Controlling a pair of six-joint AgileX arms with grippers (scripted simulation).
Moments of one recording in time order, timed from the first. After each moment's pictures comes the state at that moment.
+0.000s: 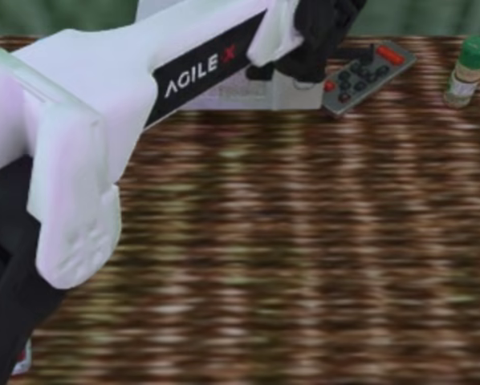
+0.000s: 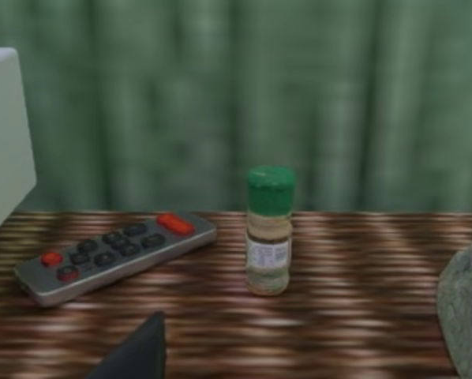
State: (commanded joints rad) left arm -0.71 2.45 2.30 -0.81 -0.43 -0.52; right arm 0.00 0.00 0.00 0.00 0.00 0.00
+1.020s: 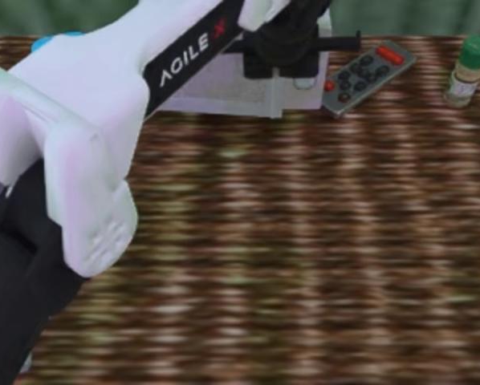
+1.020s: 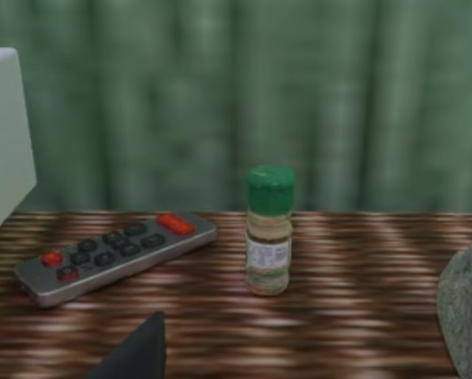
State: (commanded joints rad) left arm -0.67 2.54 2.59 -1.19 -0.32 -0.60; right arm 0.00 0.00 0.00 0.00 0.00 0.00
